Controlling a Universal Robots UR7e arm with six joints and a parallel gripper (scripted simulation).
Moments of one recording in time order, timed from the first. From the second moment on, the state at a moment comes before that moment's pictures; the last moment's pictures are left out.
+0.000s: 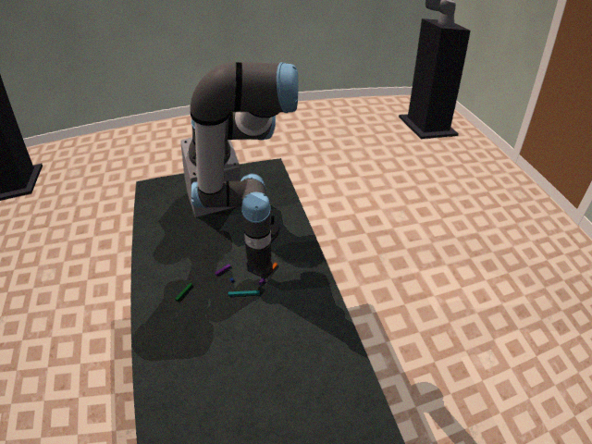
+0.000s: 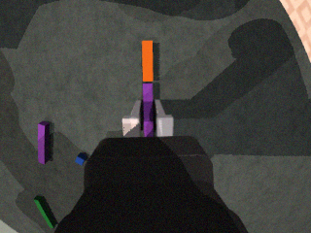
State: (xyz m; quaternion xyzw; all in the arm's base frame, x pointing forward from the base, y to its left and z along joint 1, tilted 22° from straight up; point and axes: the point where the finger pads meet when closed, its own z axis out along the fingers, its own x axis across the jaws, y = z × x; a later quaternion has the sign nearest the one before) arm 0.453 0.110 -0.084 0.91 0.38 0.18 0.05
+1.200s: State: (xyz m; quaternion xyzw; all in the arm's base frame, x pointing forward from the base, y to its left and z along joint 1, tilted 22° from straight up) arm 0.449 0.110 -0.072 0.91 0.38 0.18 0.05
